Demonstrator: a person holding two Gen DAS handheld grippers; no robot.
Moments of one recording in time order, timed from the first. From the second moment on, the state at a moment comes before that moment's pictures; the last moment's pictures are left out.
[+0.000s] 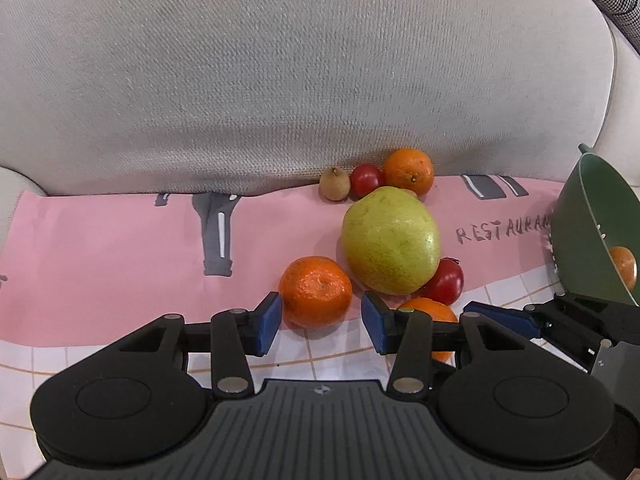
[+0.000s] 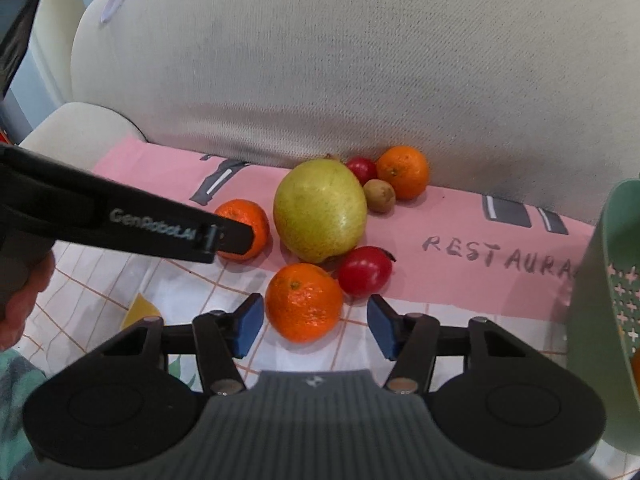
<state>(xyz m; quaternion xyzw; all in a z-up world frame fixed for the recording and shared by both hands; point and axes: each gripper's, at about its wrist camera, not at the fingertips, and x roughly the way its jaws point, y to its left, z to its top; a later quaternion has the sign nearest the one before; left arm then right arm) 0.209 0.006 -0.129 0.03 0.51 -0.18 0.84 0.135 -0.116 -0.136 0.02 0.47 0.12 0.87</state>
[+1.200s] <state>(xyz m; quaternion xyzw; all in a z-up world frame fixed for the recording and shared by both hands) 0.137 0.003 -0.062 0.04 0.48 -0.17 0.86 0.076 -0.136 -0.080 0.01 0.44 0.14 0.89</state>
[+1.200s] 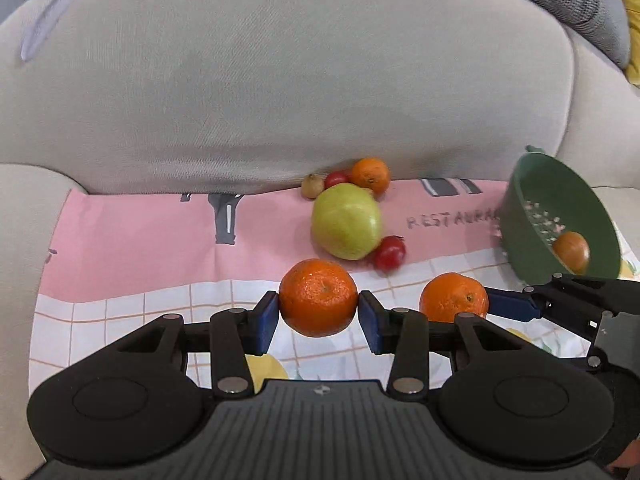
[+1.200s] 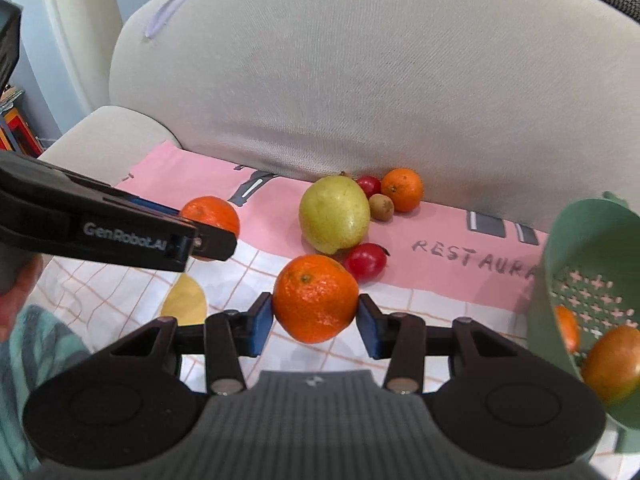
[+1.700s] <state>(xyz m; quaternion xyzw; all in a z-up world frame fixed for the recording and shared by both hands) 0.091 -0.064 -0.018 0.06 0.44 -0.22 0.87 0.013 -0.202 -0.034 0.00 0.39 0.11 0.91</state>
